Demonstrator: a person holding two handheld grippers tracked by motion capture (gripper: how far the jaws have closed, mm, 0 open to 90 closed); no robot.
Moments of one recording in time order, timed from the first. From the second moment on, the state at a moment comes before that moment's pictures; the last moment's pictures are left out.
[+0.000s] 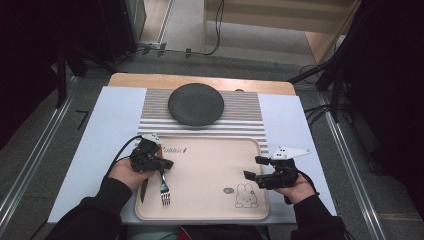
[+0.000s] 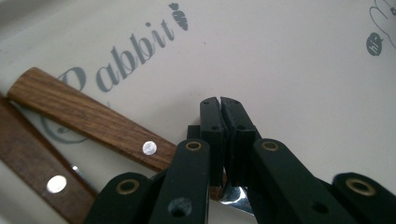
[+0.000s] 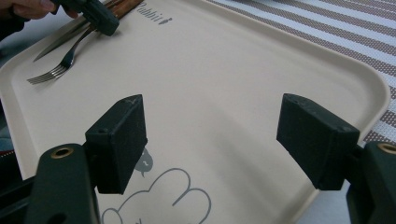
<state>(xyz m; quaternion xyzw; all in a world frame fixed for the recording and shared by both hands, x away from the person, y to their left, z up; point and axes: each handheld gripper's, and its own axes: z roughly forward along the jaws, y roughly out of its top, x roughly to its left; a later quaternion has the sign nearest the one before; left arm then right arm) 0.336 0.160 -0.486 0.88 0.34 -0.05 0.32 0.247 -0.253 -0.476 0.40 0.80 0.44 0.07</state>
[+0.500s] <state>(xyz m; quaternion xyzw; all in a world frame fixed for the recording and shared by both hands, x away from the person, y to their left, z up) 0.340 0.177 -0.477 0.88 0.32 -0.06 0.35 0.242 -0.255 -0.475 0.40 0.80 0.44 0.07</state>
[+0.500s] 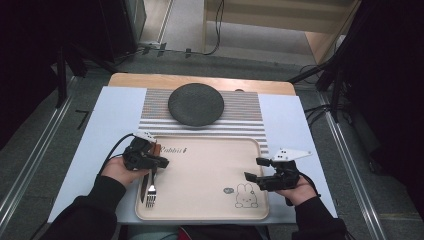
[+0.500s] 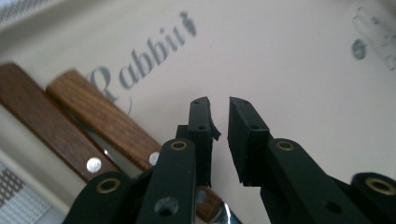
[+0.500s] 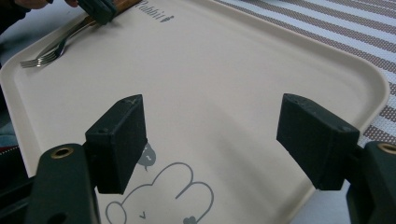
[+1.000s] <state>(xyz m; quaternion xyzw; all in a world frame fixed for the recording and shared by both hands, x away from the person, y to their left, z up) 0.337 0.180 -0.451 0.85 0.29 -0.05 0.44 0.241 -0.255 -0.477 0.40 0.80 0.44 0.07</state>
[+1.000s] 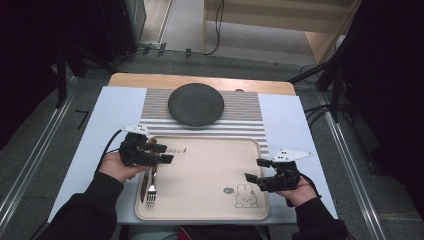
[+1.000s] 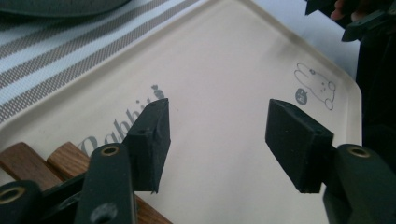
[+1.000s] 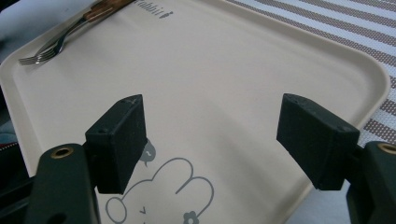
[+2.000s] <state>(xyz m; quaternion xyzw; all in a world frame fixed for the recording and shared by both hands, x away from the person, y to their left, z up) 0.357 0.168 -0.446 0.83 0.28 -0.06 0.47 0.235 -0.264 -0.480 0.42 0.79 0.45 0.07</state>
